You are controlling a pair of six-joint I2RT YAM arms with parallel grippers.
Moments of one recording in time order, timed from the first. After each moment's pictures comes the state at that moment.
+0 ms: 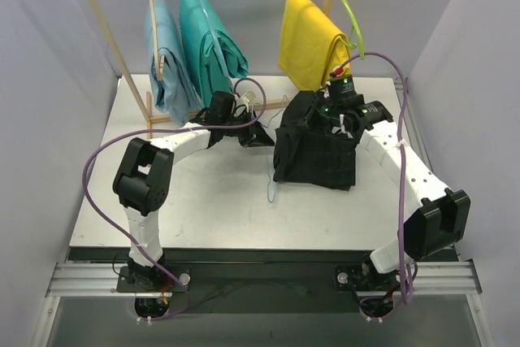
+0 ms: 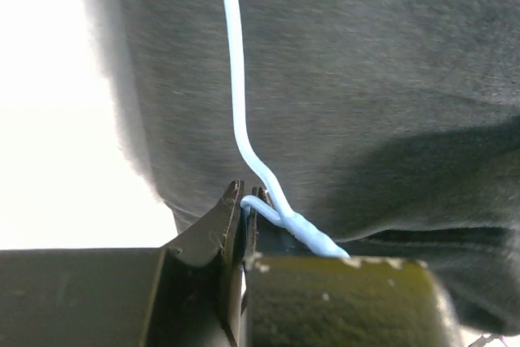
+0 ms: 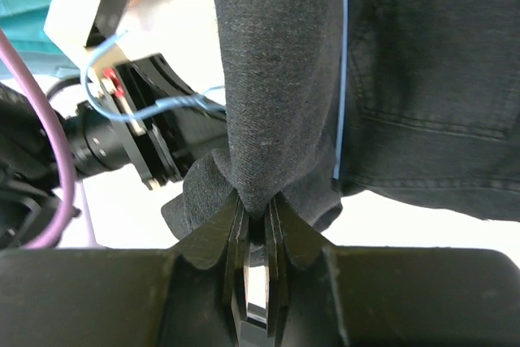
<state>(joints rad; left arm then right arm) -0.46 1.96 1.36 -0.03 0.74 -0.81 0.40 1.51 1.44 -0.67 -0.12 0.75</state>
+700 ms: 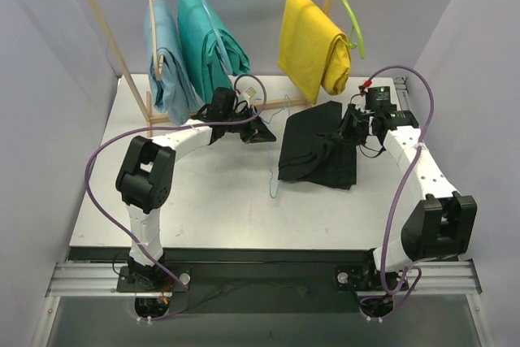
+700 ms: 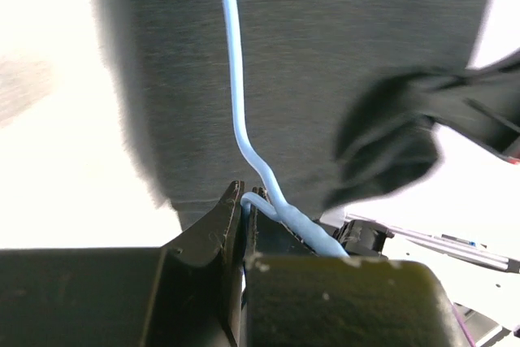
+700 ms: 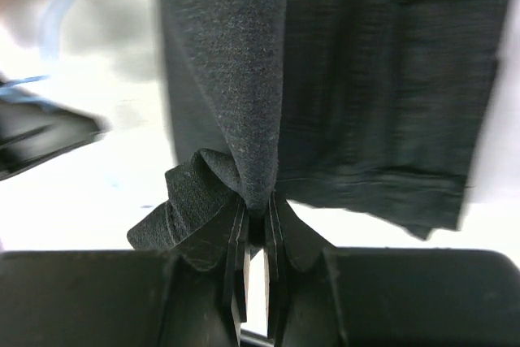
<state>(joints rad) -0.45 2.00 1.42 -0.04 0.73 -0.84 0.10 1.45 1.27 -0.70 -0.26 0.45</state>
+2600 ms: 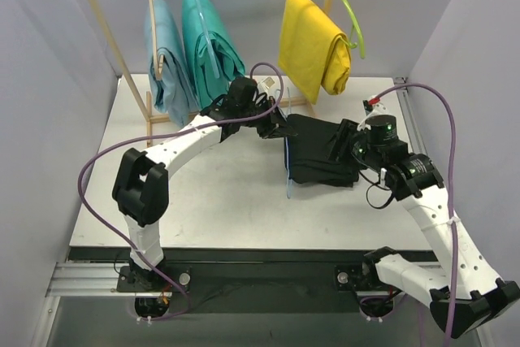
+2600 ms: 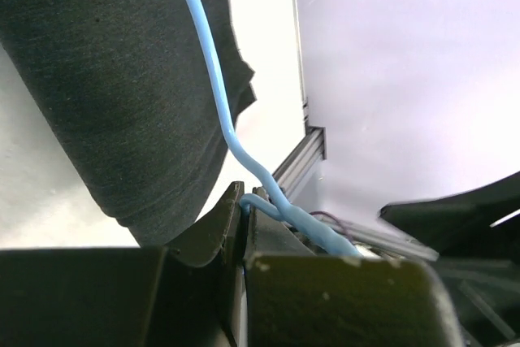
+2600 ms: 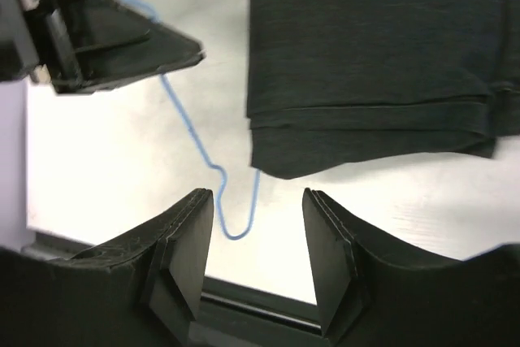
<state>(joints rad) -0.61 1.89 1.59 -0.25 0.57 -0.93 0.38 1.01 1.13 -0.77 0.00 0.59</state>
